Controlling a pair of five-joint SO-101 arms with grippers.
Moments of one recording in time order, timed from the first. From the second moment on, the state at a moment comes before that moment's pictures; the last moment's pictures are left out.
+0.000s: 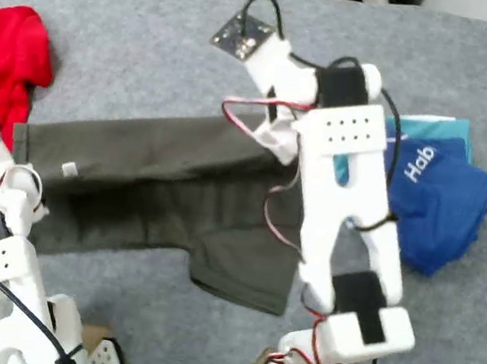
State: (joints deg) left arm -33.8 -57.8 66.1 46.8 -4.2; right arm -15.1 1.3 -13.7 93.7 39.0
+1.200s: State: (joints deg) left arm -37.5 -57.8 67.9 60.2 -12.5; right arm -13.3 -18.3 21.2 83.8 39.0
